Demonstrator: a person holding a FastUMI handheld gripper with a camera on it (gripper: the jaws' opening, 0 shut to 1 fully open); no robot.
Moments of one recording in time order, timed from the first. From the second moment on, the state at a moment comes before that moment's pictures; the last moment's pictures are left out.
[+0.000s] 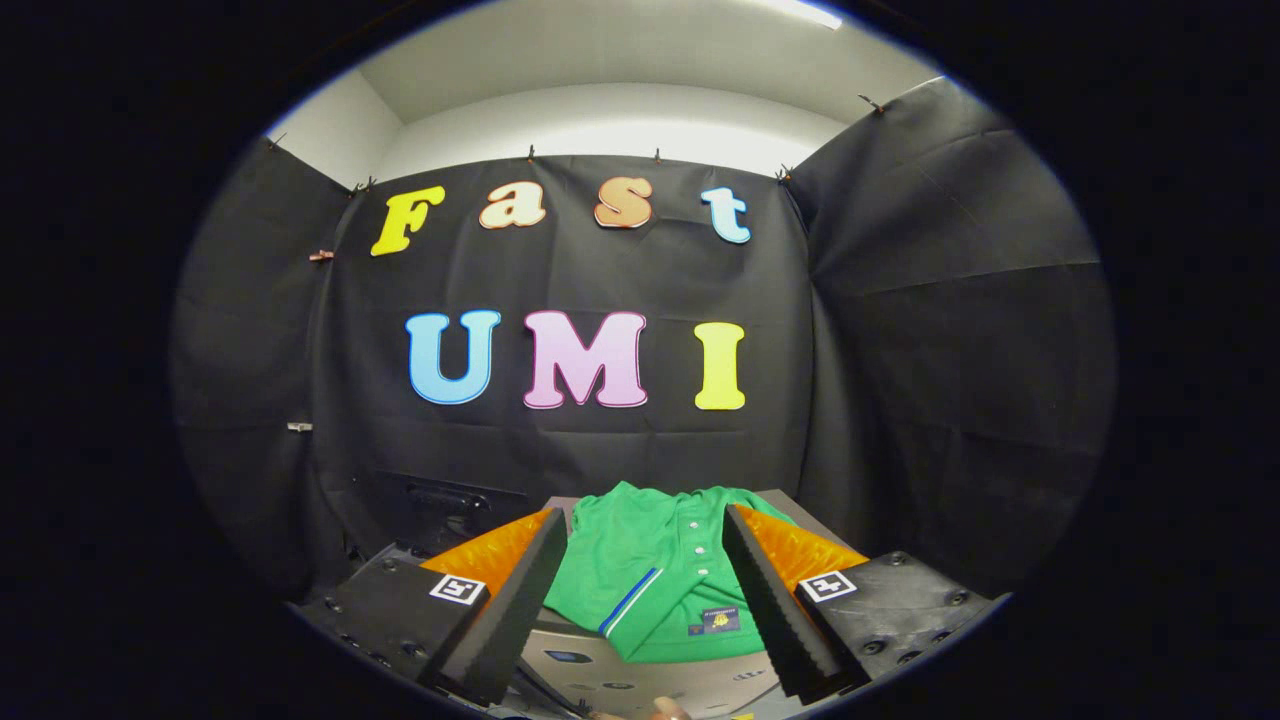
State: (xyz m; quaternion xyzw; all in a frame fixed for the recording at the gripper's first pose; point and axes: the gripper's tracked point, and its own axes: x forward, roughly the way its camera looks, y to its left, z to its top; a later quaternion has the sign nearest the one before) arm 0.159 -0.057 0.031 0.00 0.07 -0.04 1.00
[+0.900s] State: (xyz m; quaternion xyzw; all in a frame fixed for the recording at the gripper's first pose) arm 0.318 -0.096 -0.089 -0.01 0.31 -0.06 0.95
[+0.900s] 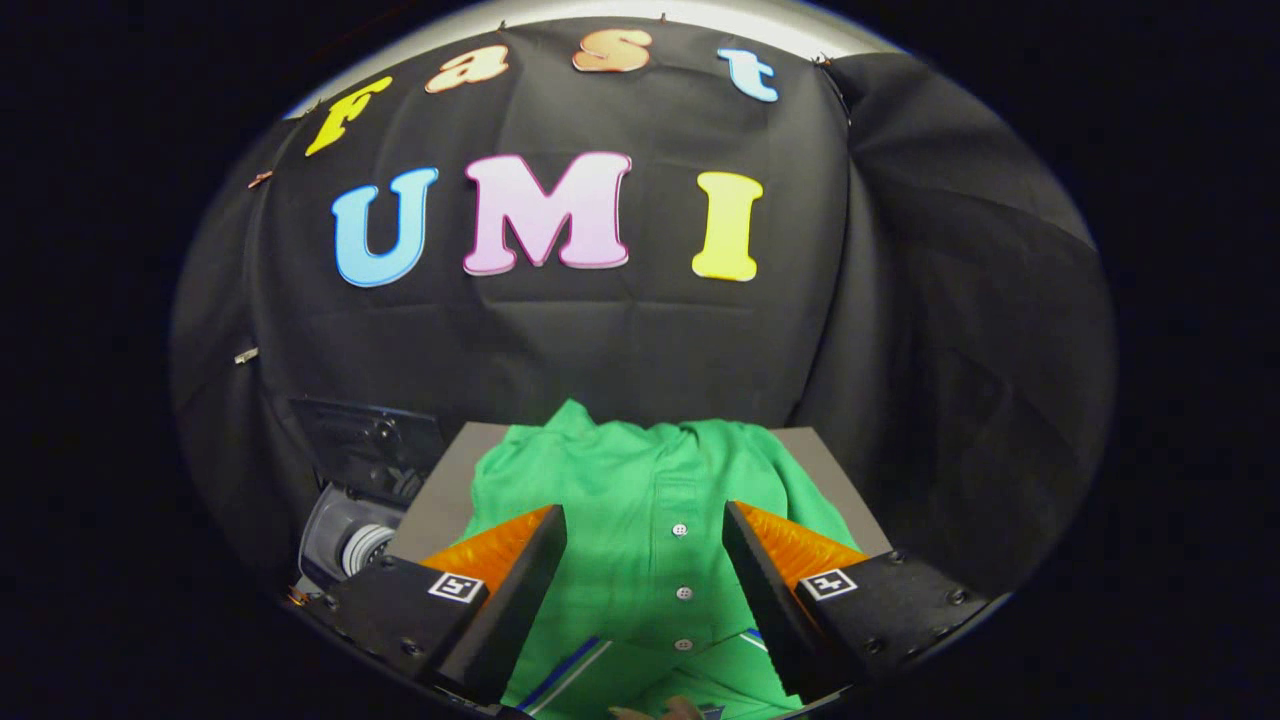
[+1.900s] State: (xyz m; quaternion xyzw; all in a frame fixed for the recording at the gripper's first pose) arm 0.324 -0.114 -0.137 0.01 0.46 -0.09 0.88
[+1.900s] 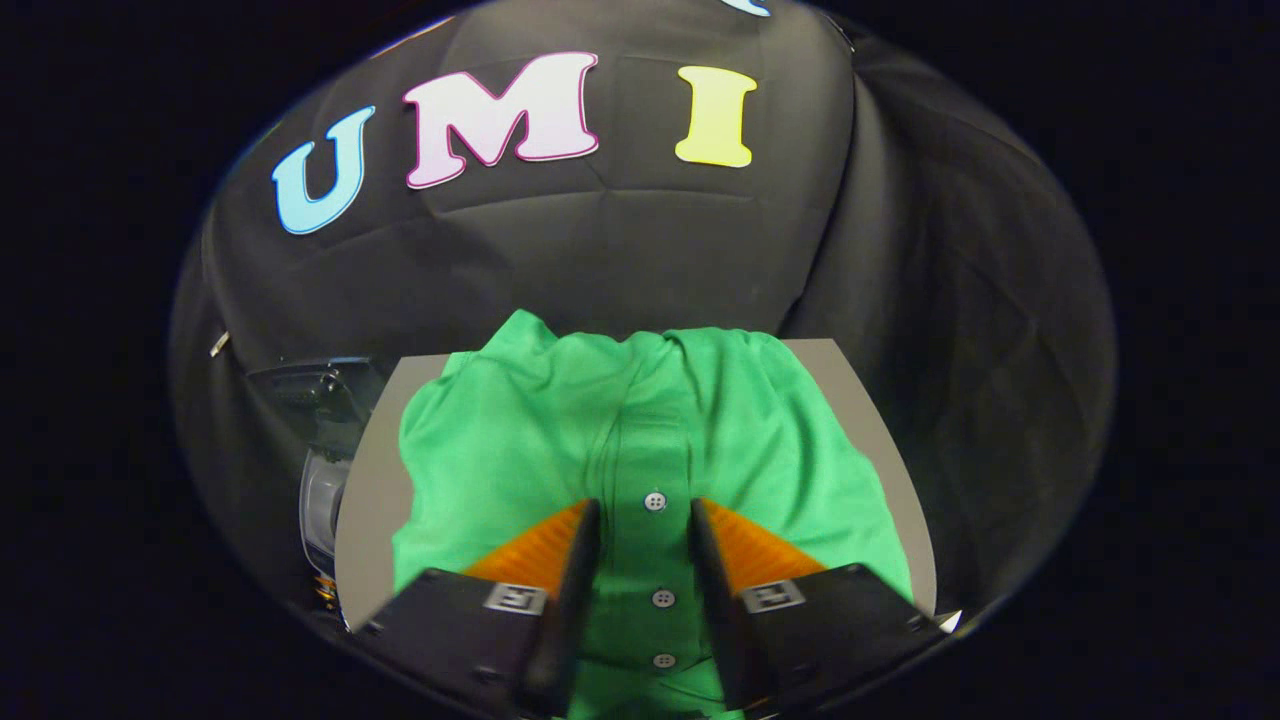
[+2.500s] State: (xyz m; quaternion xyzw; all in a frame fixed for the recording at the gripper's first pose) arm 0.318 -0.110 -0.115 -0.01 0.42 -0.10 0.90
